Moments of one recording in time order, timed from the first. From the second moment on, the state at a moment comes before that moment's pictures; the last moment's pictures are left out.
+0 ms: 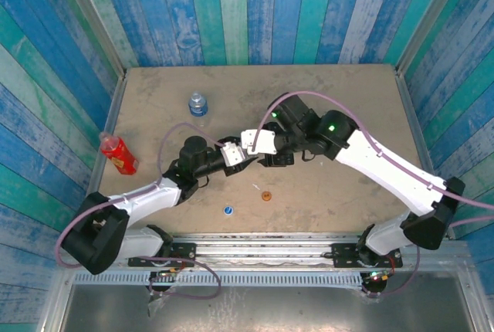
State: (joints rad) left arm -0.58 1.24 0.45 0.58 0.47 0.55; right arm 0.91 1.48 1.56 -0.99 -0.13 -0.82
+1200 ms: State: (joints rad) left arm -0.59 1.21 0.47 0.65 0.32 0.63; right arm 0.75 1.51 1.66 -0.91 -0.32 -0.22
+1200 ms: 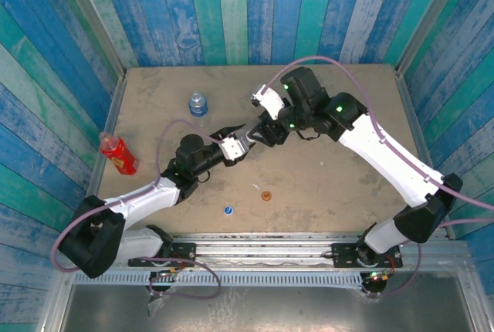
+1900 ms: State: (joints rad) left arm -0.59 1.21 0.49 0.58 0.36 0.68; right arm 0.87 1.54 1.72 -1.06 -0.09 -0.97
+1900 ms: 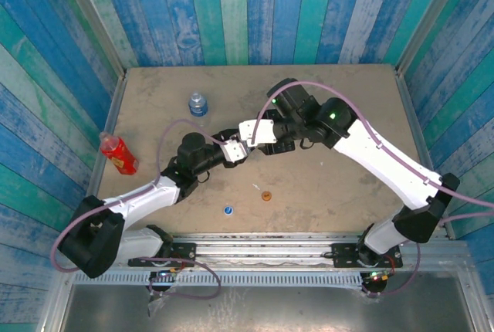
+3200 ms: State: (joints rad) left arm -0.59 1.21 0.49 0.57 0.39 0.67; right arm 0.87 1.63 1.79 -1.14 -0.14 -0.98
